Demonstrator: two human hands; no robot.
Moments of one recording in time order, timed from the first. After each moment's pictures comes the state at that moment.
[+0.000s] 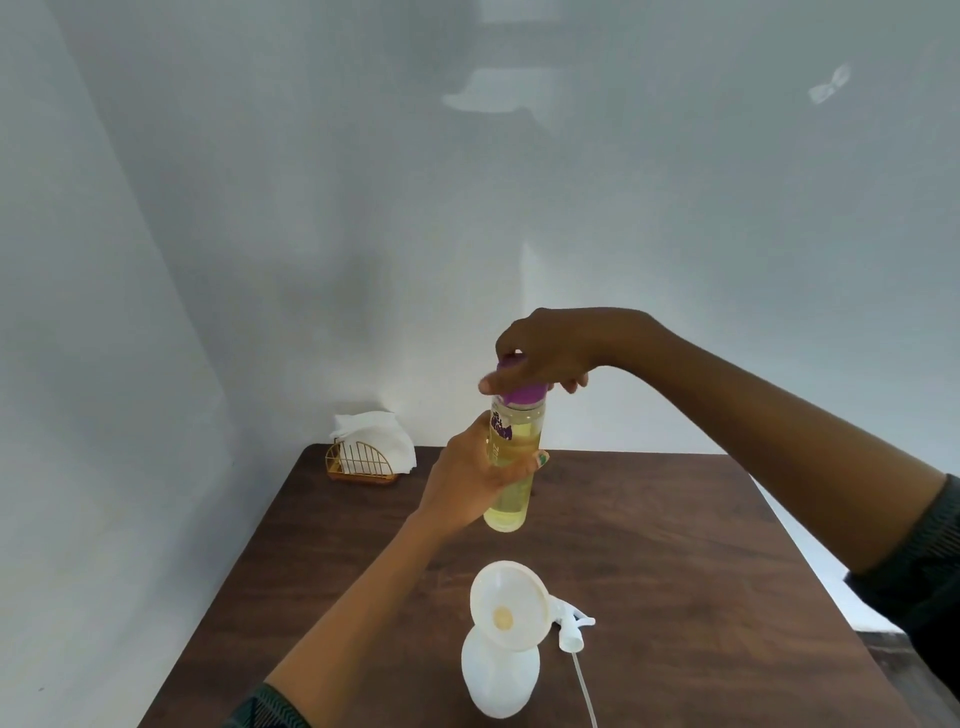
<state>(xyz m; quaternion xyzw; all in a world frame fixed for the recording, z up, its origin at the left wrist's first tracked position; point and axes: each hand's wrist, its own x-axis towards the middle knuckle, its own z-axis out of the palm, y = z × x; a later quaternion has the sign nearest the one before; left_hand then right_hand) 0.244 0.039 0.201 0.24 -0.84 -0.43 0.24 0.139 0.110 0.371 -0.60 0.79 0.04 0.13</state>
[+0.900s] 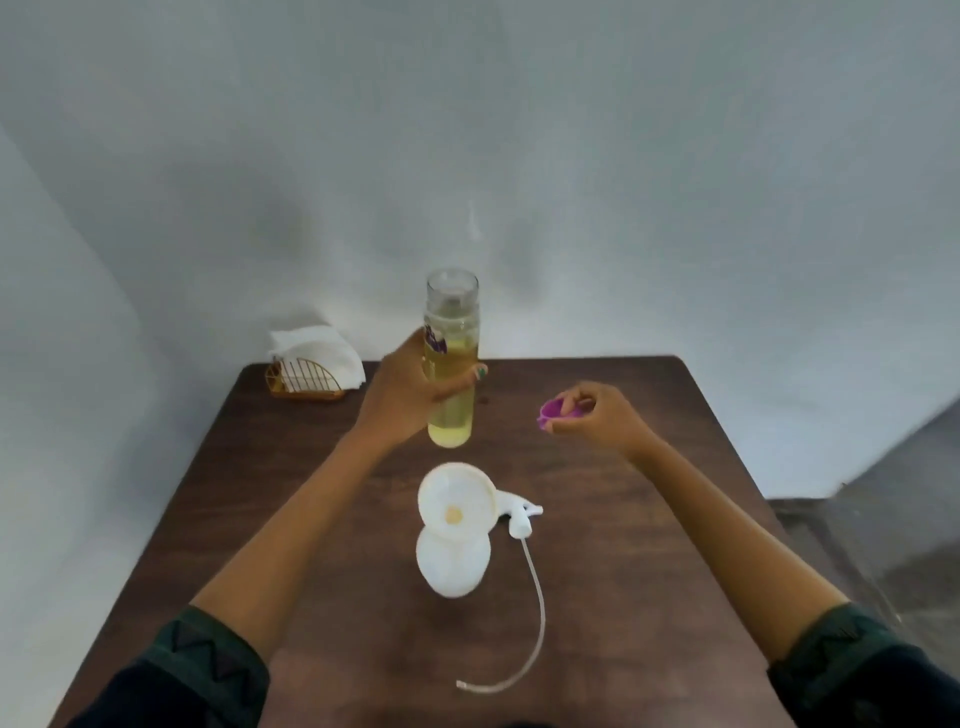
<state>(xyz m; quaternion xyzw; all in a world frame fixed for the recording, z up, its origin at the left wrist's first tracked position) 0.250 0.037 0.185 0.24 -0.83 -0.44 0.24 0.076 0.216 0.139 -0.32 0.79 -0.45 0.25</state>
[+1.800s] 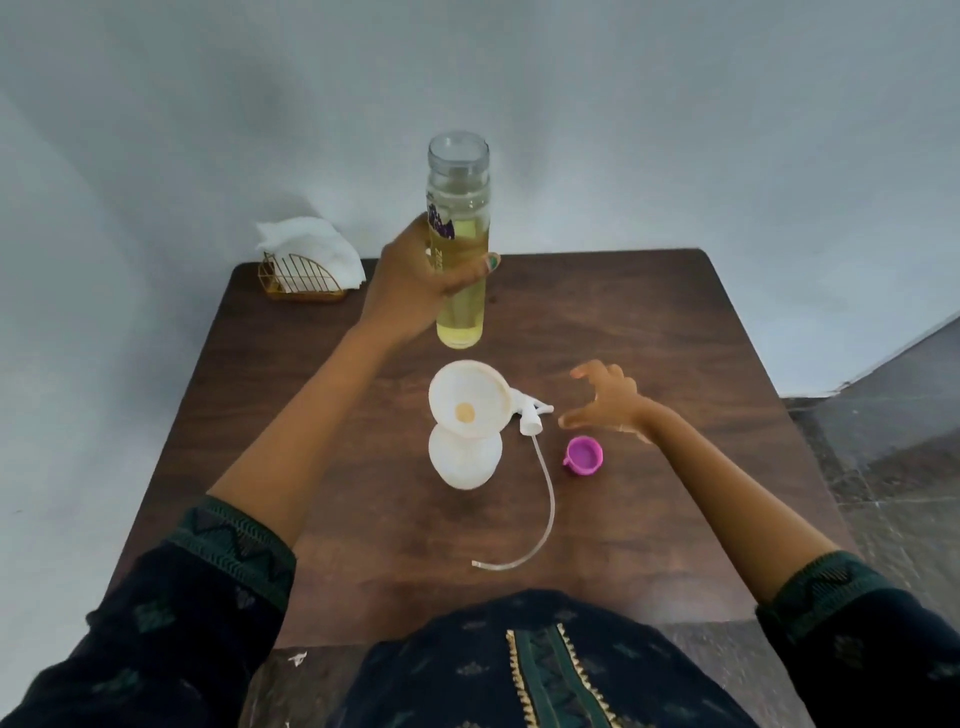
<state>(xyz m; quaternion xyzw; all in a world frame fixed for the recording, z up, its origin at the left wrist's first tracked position) 0.247 0.034 0.186 0.24 -0.84 -0.43 0.25 0.099 0.239 0.060 -0.29 0.88 -0.18 0.33</state>
